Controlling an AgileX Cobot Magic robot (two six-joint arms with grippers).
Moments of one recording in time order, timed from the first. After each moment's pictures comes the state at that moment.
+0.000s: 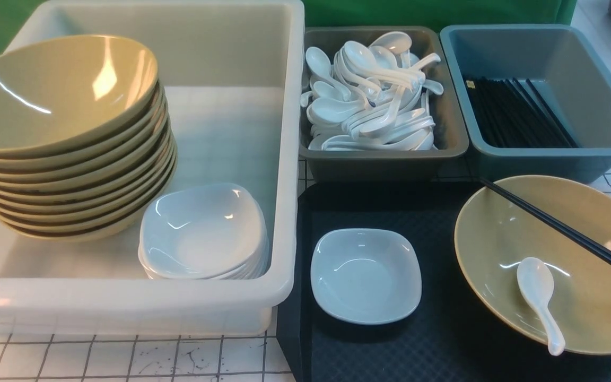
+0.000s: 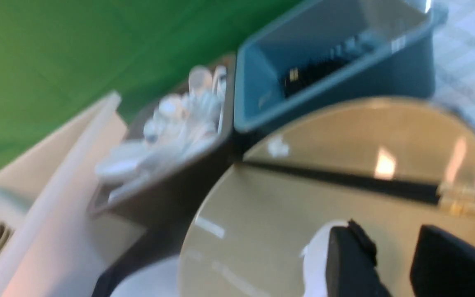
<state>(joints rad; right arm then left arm) 0.08 0.00 -0.02 0.09 0.14 0.57 -0.05 0.03 -0.16 -0.73 0.20 -0.39</state>
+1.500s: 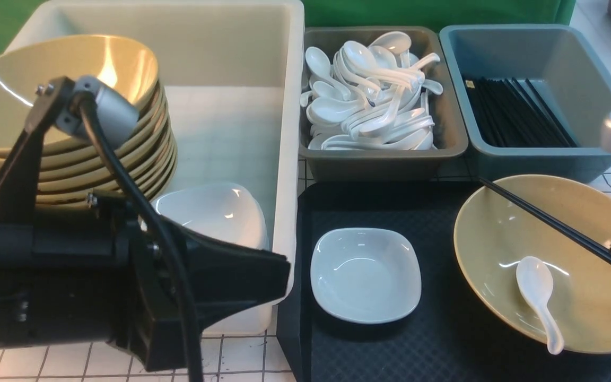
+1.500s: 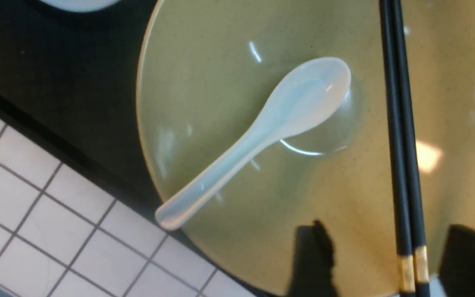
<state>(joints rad) 0.11 1.25 -1.08 0.06 1.06 -0.44 -0.53 0.87 -0.82 -0.87 0.80 0.58</state>
